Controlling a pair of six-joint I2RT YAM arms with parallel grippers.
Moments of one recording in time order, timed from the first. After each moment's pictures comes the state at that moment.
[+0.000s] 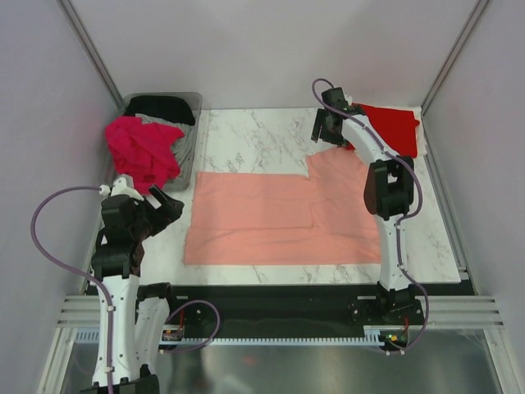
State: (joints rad) left arm 0.15 0.59 0.75 -0.72 0.18 -0.51; right arm 0.24 2.30 2.10 -0.76 0.21 0.45
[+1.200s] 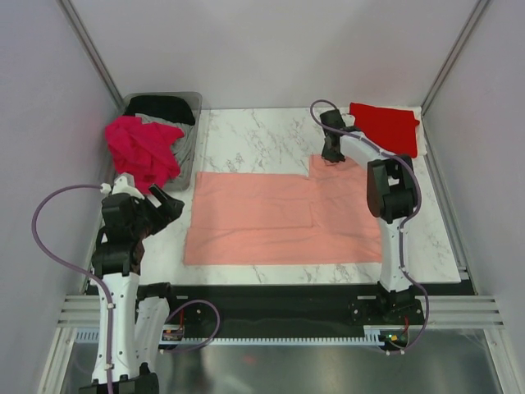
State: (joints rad) left arm 0.15 0.61 0.75 -0.70 0.19 -0.51; right arm 0.25 2.28 1.81 -0.54 0.36 0.52
